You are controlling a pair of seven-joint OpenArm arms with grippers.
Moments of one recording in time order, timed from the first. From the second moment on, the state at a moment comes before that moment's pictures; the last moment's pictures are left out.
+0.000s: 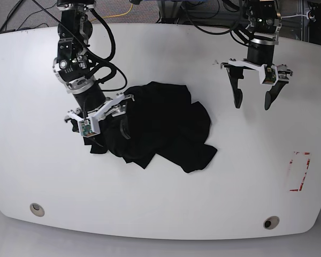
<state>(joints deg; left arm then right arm) 32.1 0.3 -12.3 113.4 -2.3 -12.6 -1.3 -10.4 7.2 3.7 112.4 15.8 16.9 -32.3</state>
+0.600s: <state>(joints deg) 31.9 0.0 -12.4 113.1 -2.3 -12.9 -1.3 -4.1 7.0 -4.7 104.5 4.6 16.6 -35.3</state>
